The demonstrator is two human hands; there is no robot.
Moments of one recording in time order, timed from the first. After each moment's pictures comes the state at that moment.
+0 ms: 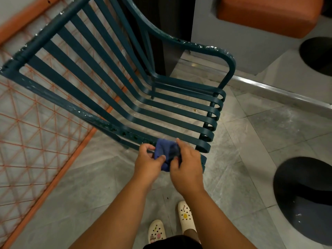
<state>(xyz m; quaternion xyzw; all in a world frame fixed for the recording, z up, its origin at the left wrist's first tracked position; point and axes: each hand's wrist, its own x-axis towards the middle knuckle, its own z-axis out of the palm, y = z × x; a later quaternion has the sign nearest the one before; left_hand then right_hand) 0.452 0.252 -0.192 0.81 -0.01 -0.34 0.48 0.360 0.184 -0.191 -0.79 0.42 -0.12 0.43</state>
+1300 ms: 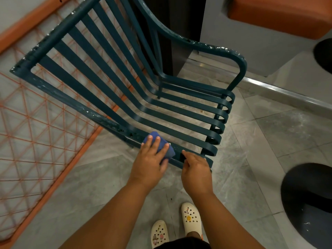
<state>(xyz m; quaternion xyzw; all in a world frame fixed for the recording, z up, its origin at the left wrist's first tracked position) 0.481 0.276 -0.226 0.87 -0.48 -0.03 0.09 0.358 0.177 -0.230 -0.84 0.42 -0.11 0.34</state>
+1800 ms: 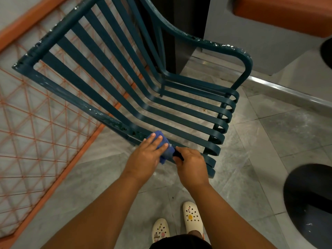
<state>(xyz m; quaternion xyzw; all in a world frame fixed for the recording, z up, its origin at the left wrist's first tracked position) 0.511 0.284 -0.219 0.85 -0.53 -0.03 0.01 0.385 0.174 -0.215 -0.86 0.36 -0.07 0.36</state>
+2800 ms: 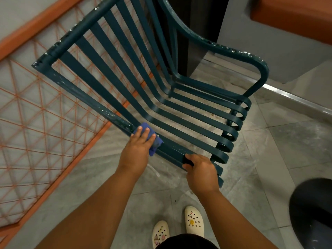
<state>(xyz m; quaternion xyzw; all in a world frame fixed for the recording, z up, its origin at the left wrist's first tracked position) 0.562 0.300 -0.222 0.91 -0.41 -0.06 -0.02 0.393 0.167 -0.208 -0.85 0.38 0.00 0.36</state>
